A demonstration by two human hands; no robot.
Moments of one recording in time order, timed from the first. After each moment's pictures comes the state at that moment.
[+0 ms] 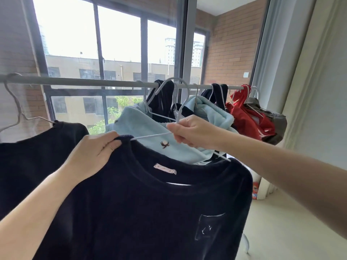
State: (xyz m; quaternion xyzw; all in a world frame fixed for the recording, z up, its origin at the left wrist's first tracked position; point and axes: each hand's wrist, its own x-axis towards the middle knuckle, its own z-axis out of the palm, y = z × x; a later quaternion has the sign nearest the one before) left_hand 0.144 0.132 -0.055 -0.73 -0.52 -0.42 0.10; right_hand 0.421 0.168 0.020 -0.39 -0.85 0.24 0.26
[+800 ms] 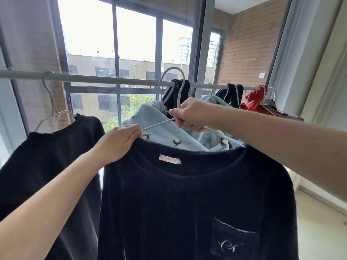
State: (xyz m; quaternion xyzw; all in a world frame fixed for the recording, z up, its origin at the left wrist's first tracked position) left_hand 0.137 0.151 -0.049 -0.77 -0.55 -0.32 0.06; right_hand 0.373 0.164 0.060 -0.46 -0.83 0.25 0.19
